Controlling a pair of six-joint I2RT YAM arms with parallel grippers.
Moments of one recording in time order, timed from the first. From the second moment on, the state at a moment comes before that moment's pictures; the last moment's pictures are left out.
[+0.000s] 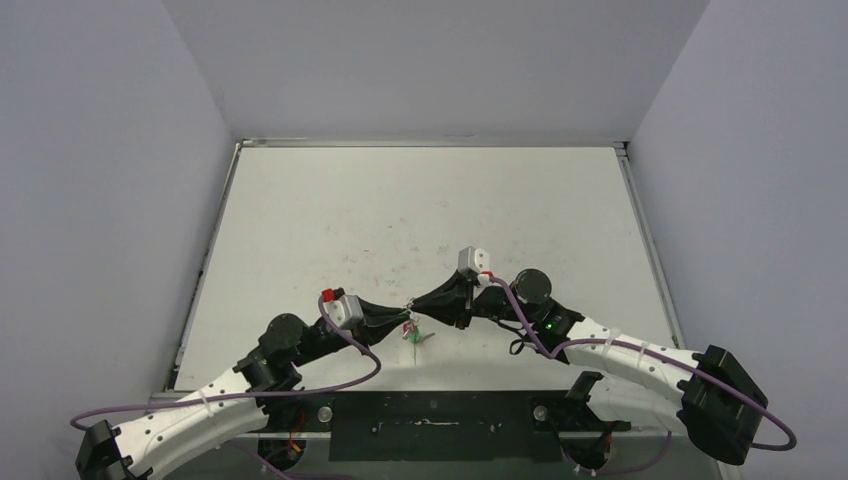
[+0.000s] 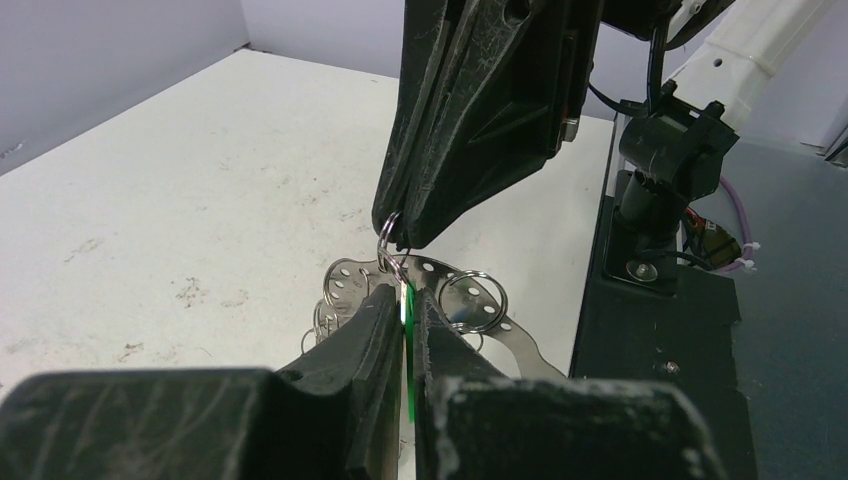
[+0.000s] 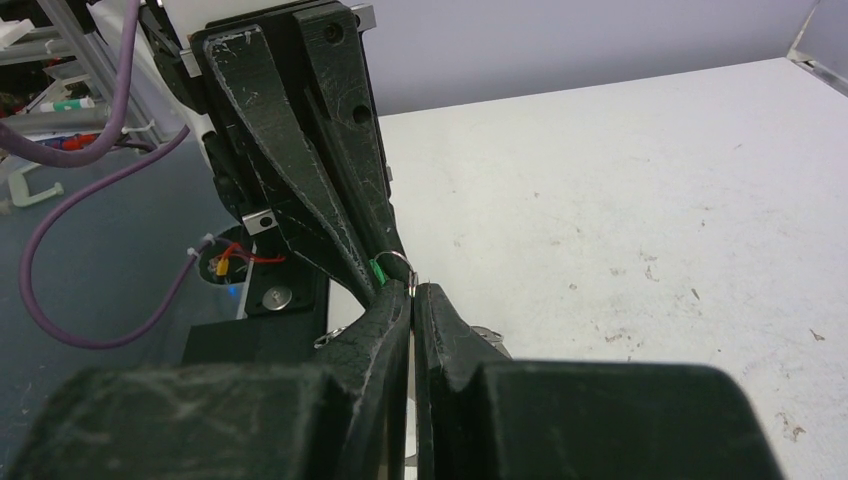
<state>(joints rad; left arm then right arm) -0.93 0.49 0.22 0.40 0.25 -0.09 0.87 1.06 0.48 0.66 -0.59 0.15</state>
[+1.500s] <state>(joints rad) -0.93 0.36 0.23 0.18 0.15 -0.10 0.87 1.07 0.46 0.75 -0.60 0.18</state>
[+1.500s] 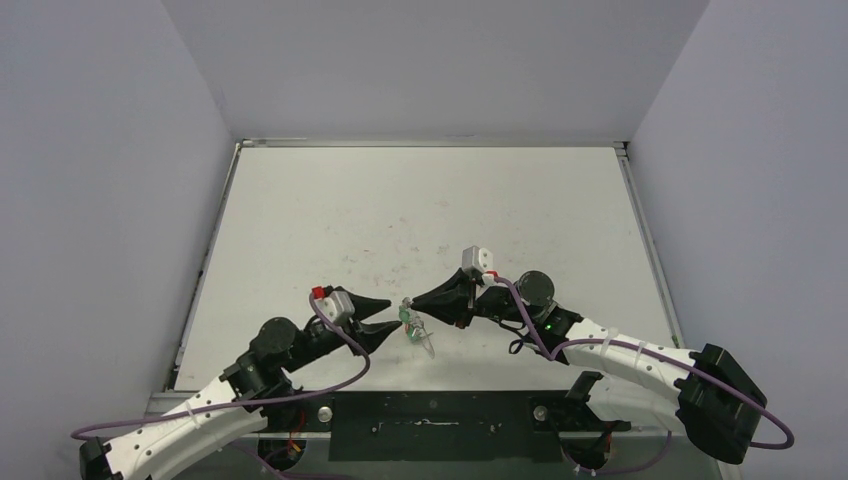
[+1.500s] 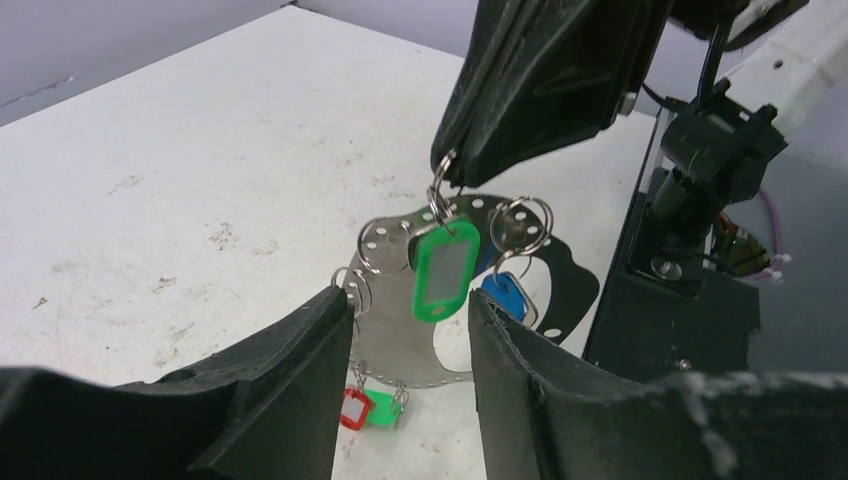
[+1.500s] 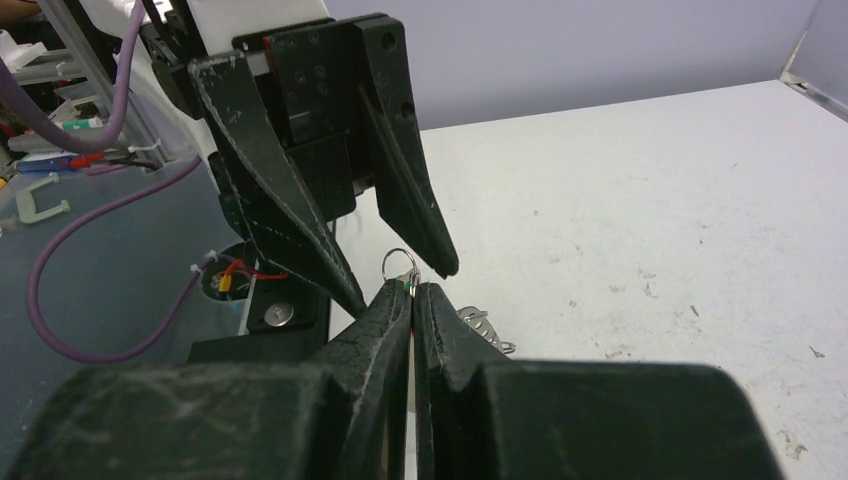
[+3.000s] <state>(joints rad) -0.93 0.48 0.36 0.19 0.12 -0.33 0.87 1.07 0.46 0.74 -0.60 0.18</state>
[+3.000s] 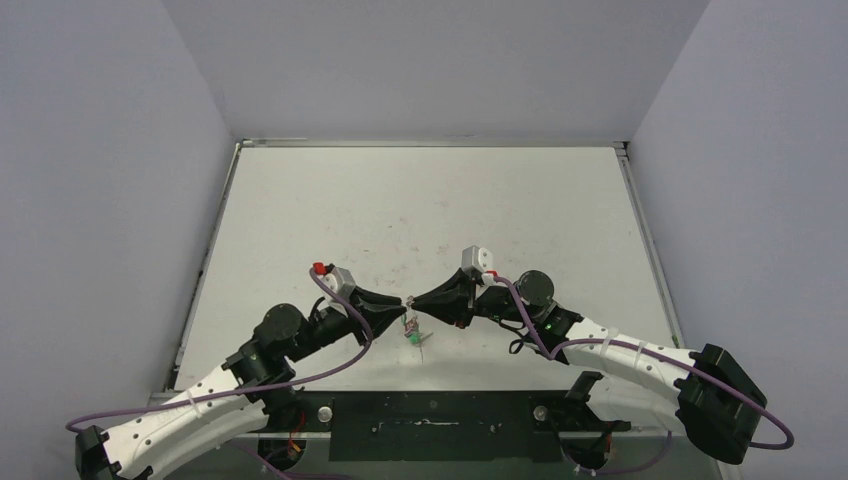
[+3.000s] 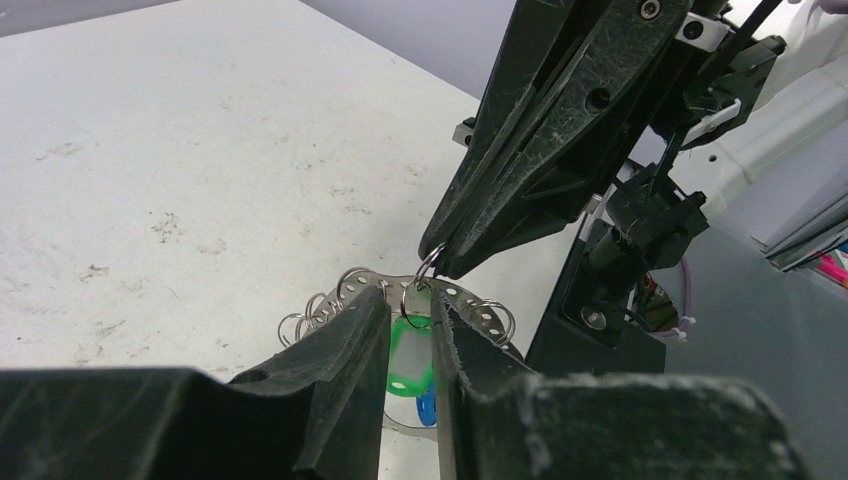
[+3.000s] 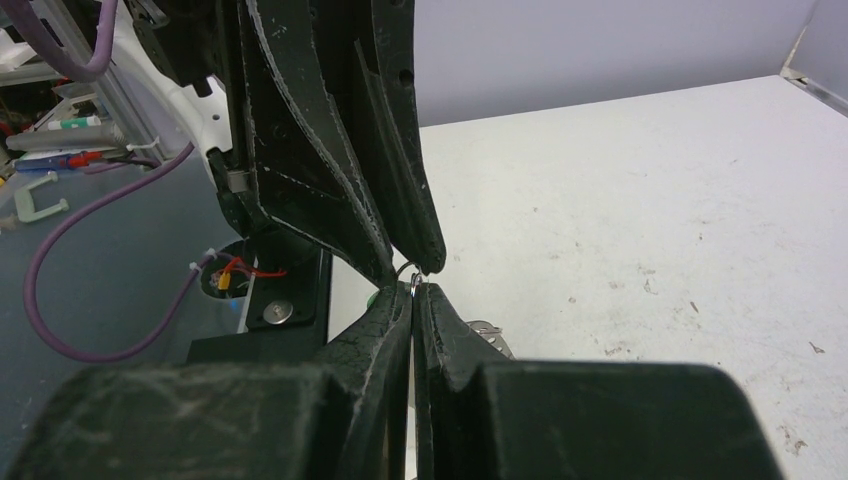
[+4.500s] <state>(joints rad) -0.93 0.57 0.32 0.24 0.12 -0.29 0.87 1.08 0.46 0.71 -0.60 0.17</state>
